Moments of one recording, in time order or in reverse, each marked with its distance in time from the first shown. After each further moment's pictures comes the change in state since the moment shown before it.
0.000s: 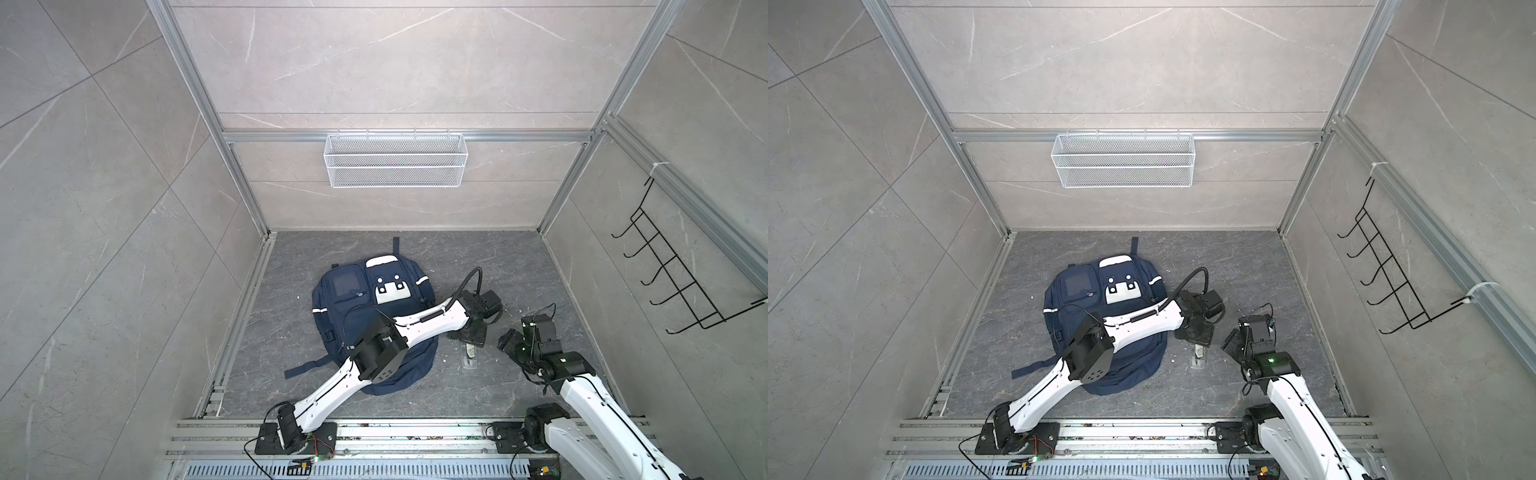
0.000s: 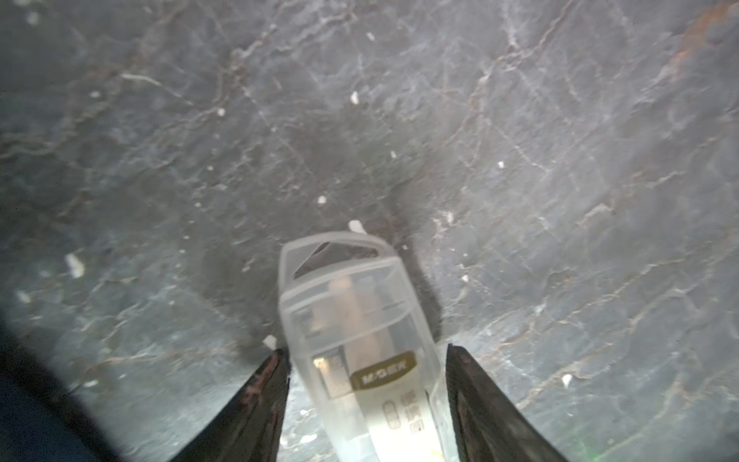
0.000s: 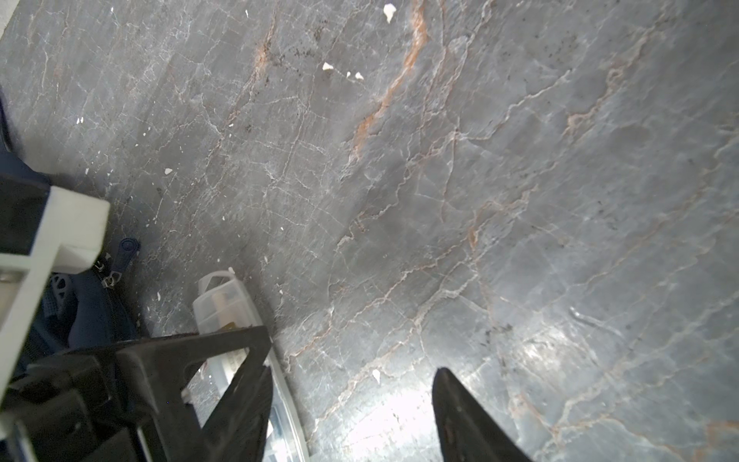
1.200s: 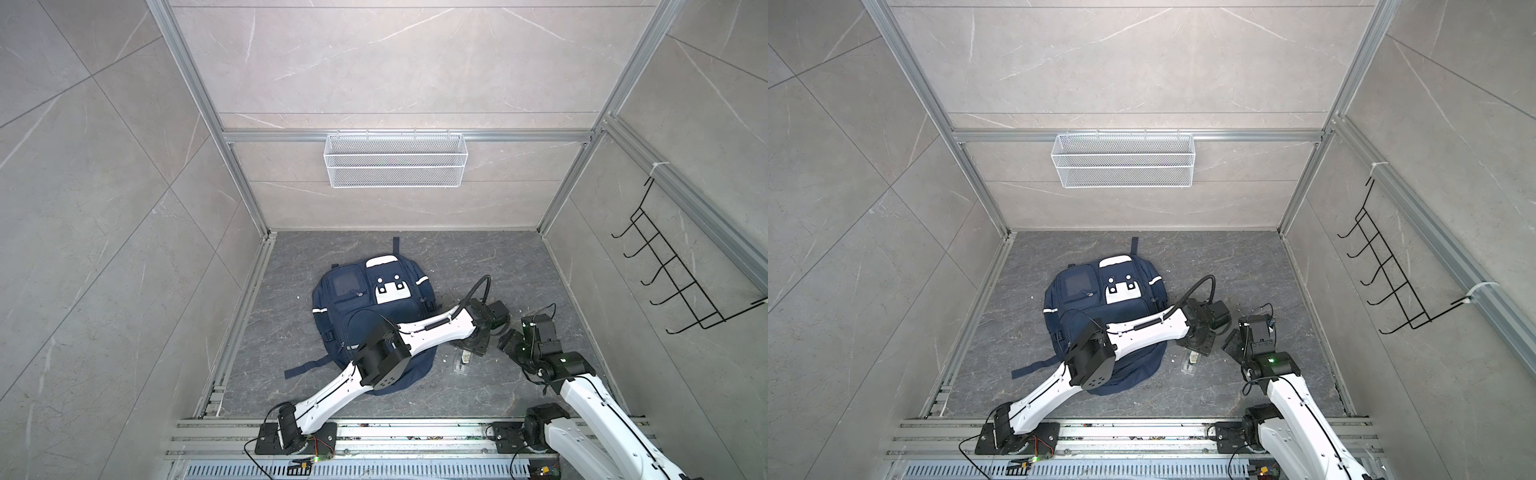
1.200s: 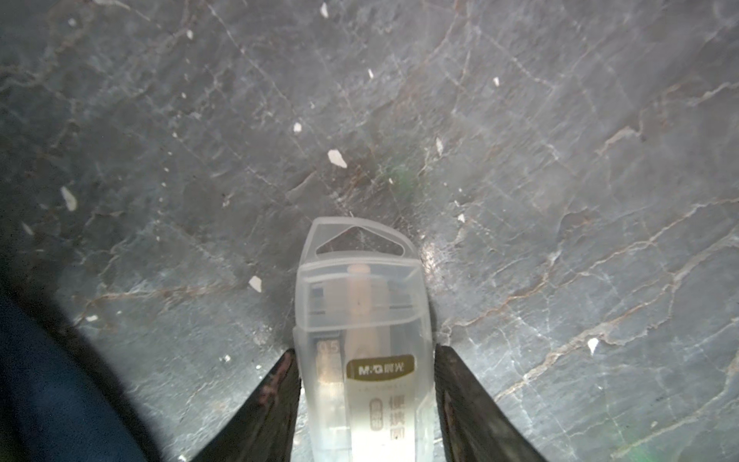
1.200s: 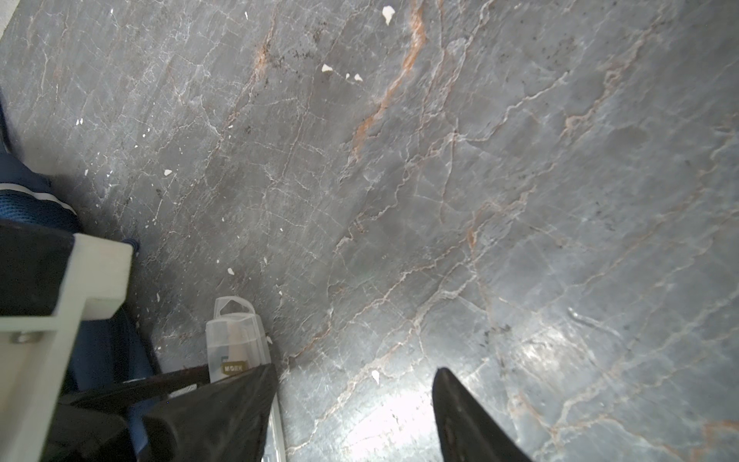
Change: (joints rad) left arm -0.056 0.002 0.011 -0.060 -0.069 0.008; right arm 0.000 0.000 0.000 0.000 0.003 0.000
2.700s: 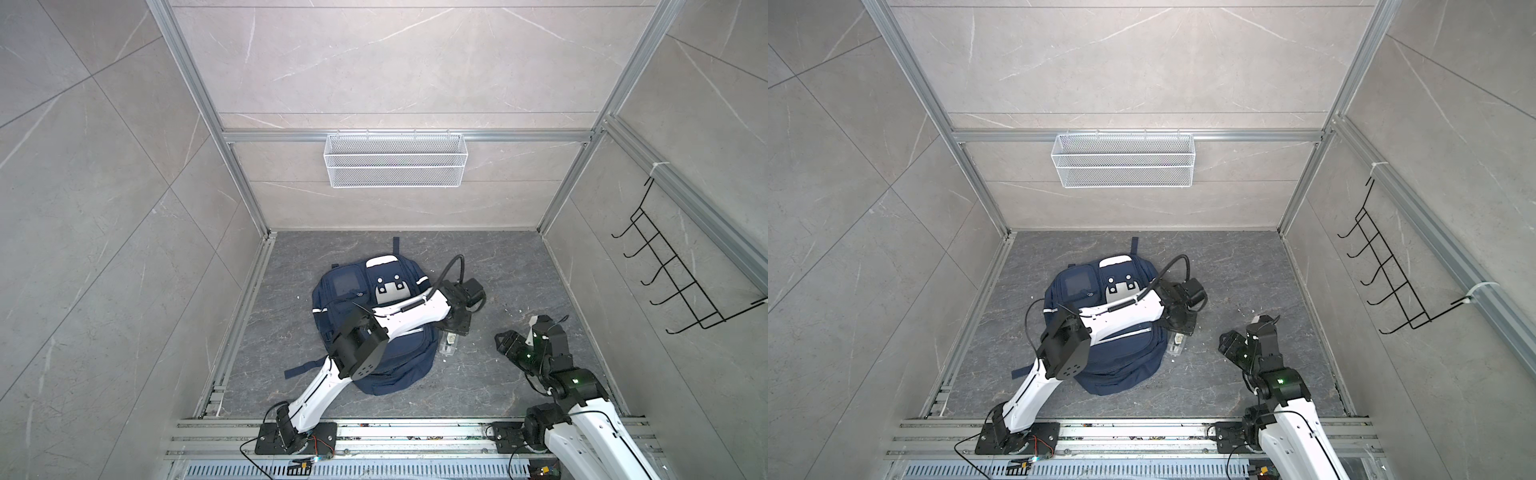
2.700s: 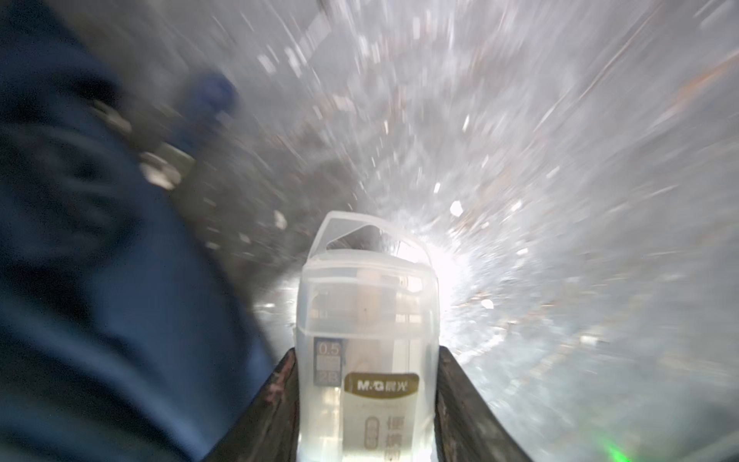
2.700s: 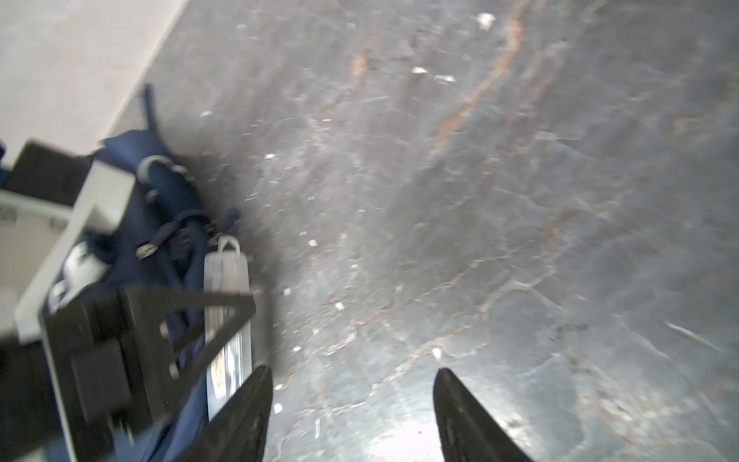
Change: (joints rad) left arm 0.156 -0.268 -0.307 0.186 0.095 0.002; right arm 0.000 -0.242 -0.038 0.011 -0.200 -0.048
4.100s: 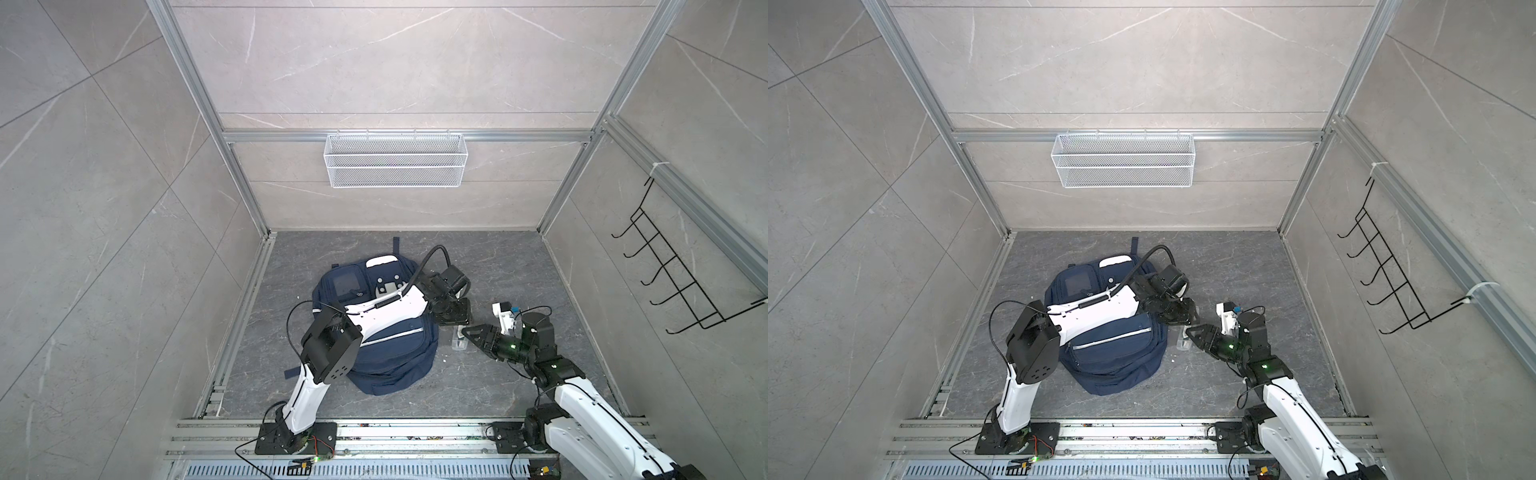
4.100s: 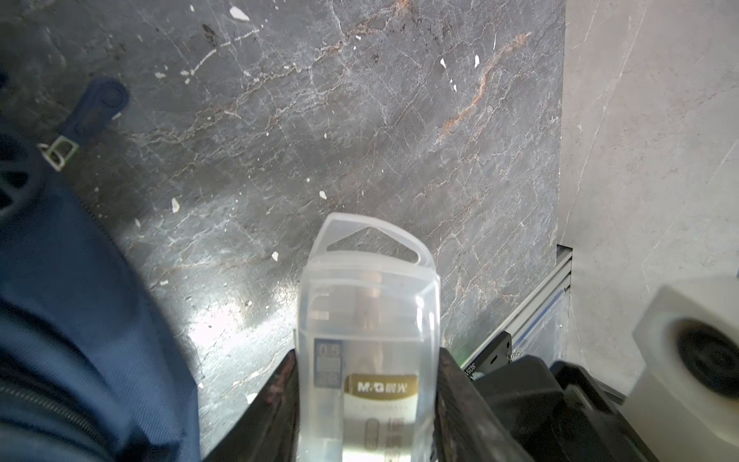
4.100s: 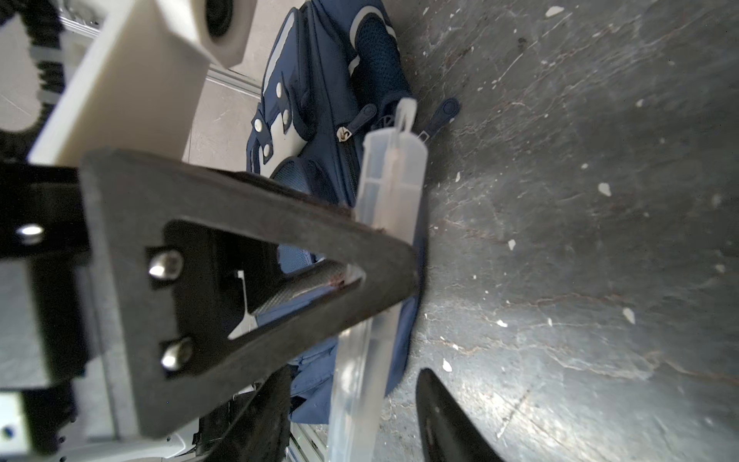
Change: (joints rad) left arm 0.040 -0.201 -0.261 0.299 0.294 -0.107; right arm 0.036 0.275 -0.090 0.525 -0.527 0.048
